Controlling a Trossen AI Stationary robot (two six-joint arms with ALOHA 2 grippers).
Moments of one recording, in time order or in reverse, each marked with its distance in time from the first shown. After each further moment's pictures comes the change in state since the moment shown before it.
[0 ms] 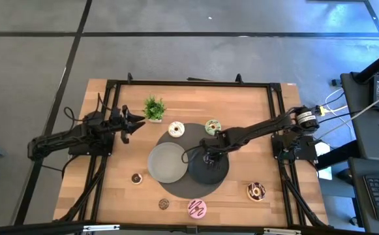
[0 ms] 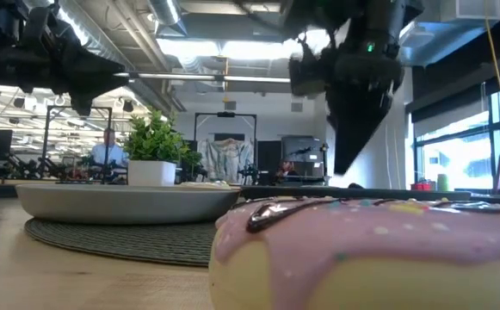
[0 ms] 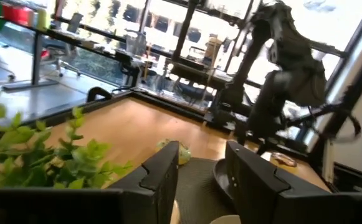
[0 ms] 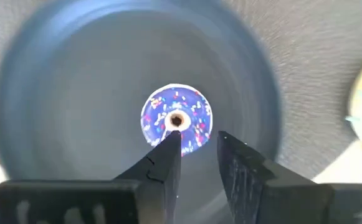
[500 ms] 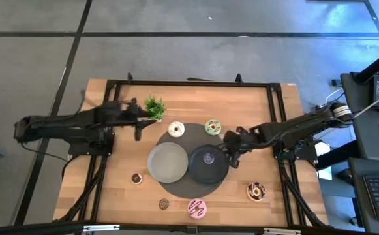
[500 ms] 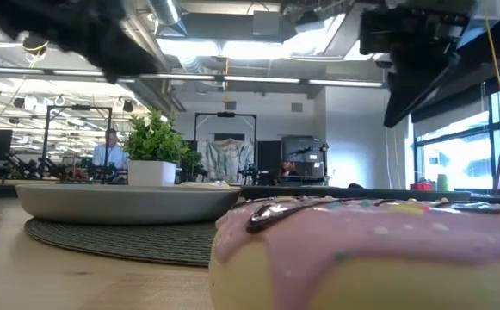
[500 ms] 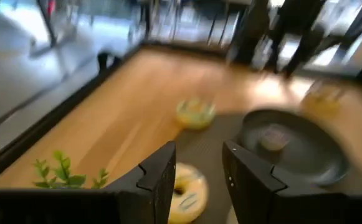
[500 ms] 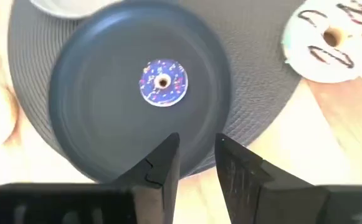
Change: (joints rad) left arm -0.092 0.696 0.457 -0.175 -0.133 0.237; right arm 0.060 -0.480 -0.344 0.100 0.089 0.219
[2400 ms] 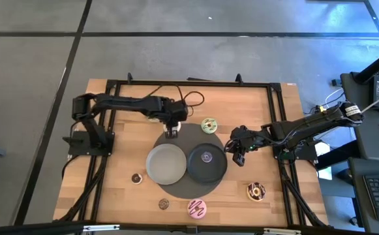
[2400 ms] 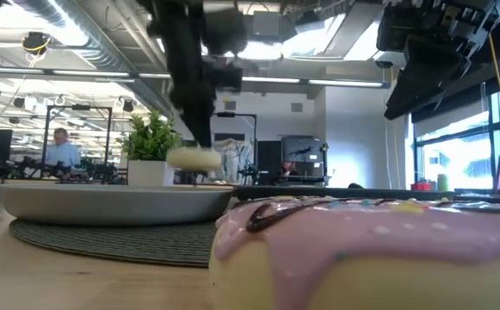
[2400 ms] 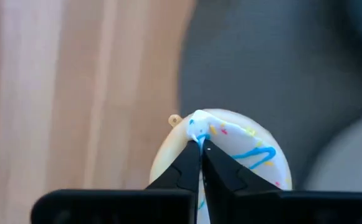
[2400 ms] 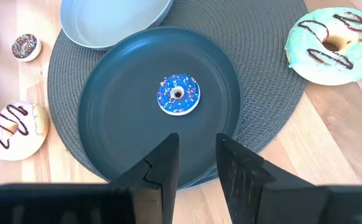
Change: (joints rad) left arm -0.028 0.989 0.789 -0.669 -0.075 0.155; right arm -0.001 -0.174 -0.174 0.204 0.001 -0.035
